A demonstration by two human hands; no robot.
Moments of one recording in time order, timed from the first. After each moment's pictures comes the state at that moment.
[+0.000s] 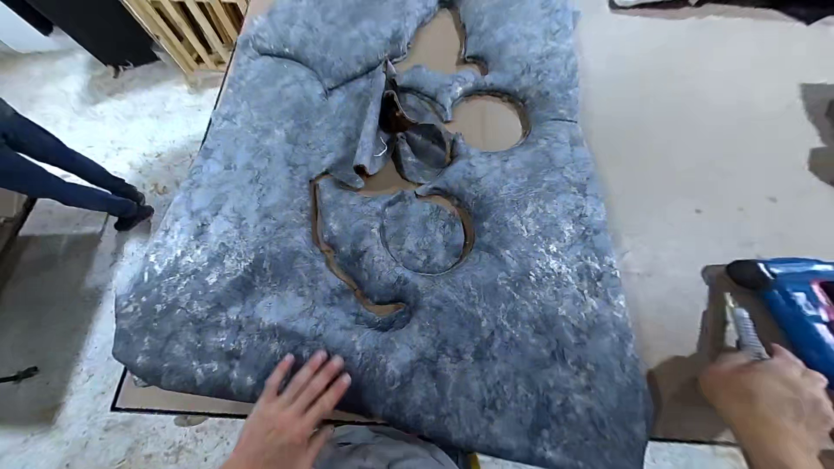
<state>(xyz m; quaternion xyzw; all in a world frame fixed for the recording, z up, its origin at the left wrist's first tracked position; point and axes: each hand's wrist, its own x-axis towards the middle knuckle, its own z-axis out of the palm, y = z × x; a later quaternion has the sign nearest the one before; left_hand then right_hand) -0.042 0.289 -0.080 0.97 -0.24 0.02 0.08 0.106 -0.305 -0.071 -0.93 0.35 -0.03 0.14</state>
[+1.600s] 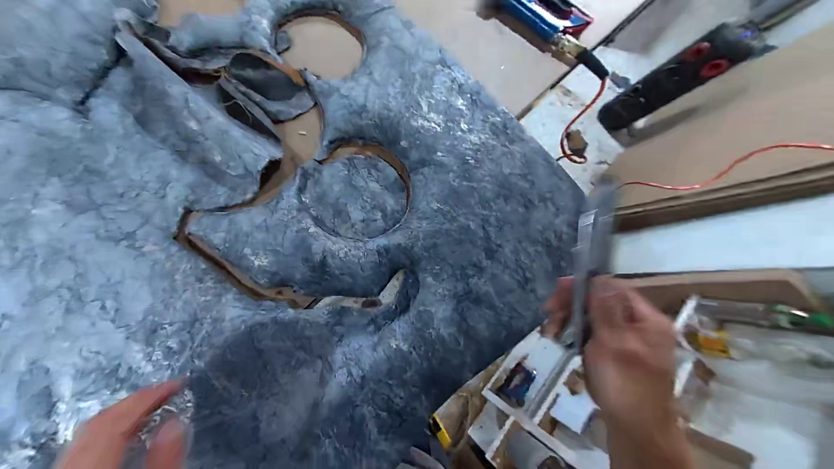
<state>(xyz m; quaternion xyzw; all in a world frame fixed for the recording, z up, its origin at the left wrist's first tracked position) -0.083 0.472 -0.012 0.93 -0.24 -0.06 0.28 -0.249 0.047 -0.014 -0.75 0.39 -0.23 0.47</state>
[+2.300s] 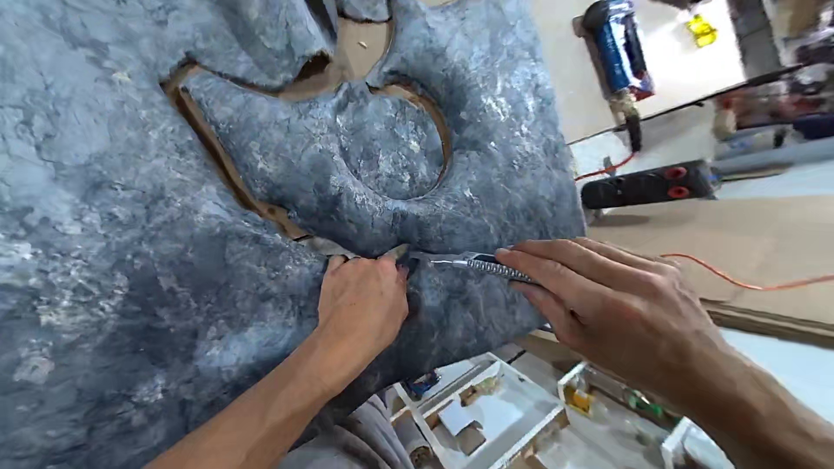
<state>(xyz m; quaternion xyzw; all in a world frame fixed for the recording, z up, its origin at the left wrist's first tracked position) -0.097 0.227 -0.062 0.90 -0.20 -0.31 0.21 -0.141 -0.002 0.056 -0.97 -0.23 0.04 0.00</state>
